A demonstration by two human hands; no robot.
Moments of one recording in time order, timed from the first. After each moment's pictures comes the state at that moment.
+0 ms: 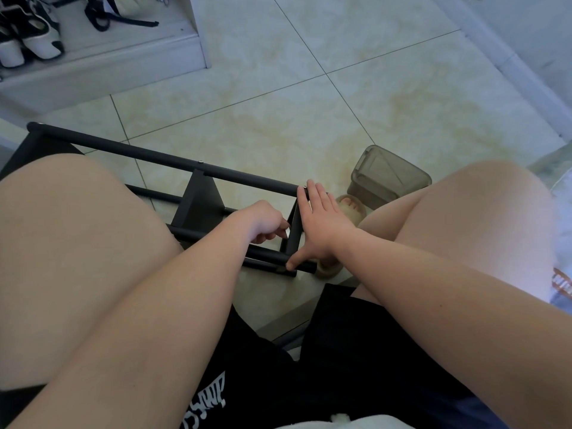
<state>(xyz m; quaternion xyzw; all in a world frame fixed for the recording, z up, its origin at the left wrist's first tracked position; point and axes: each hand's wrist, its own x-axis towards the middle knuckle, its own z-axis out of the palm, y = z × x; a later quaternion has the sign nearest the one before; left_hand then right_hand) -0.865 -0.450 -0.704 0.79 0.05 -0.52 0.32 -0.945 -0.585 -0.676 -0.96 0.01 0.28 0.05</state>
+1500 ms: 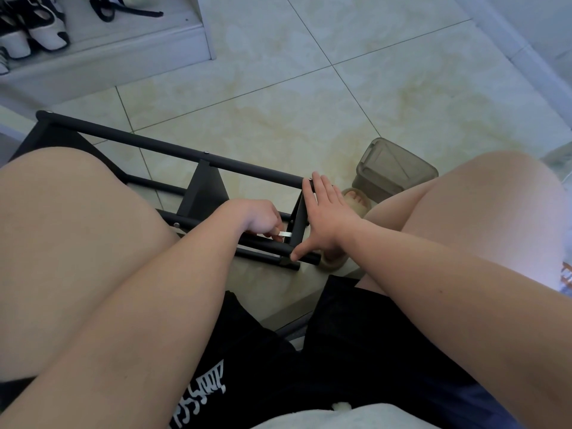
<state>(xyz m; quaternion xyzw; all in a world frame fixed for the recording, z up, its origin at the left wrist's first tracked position) -0.865 -0.431 -0.681 0.82 -0.22 -0.52 0.12 -0.945 -0.588 -0.680 -0.95 0.01 0.29 0.06</state>
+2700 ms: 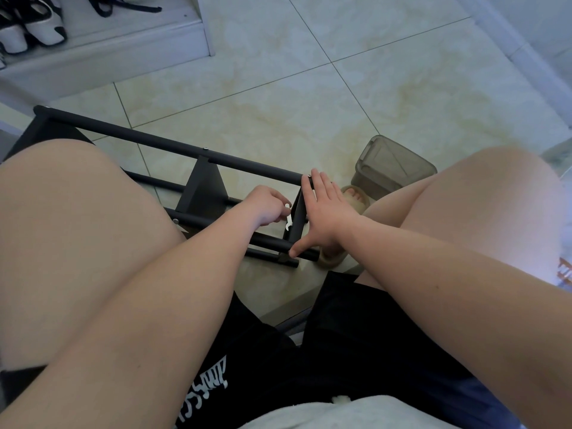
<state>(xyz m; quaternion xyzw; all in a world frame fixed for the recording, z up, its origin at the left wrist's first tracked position) -0.875 -0.445 -0.700 0.81 0.04 -0.42 0.41 -0.947 -0.588 -0.679 -0.96 0.01 0.28 0.07</state>
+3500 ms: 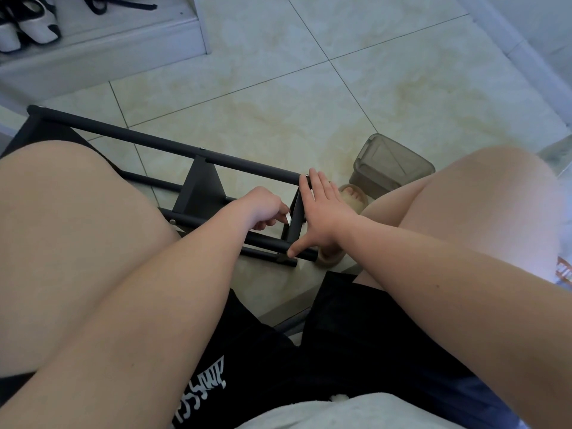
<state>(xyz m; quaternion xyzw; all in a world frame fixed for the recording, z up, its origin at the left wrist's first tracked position) -0.867 -0.445 -0.701 0.79 0.07 -0.49 0.36 -0.946 -0.587 -0.677 -0.95 0.01 0.29 0.06</state>
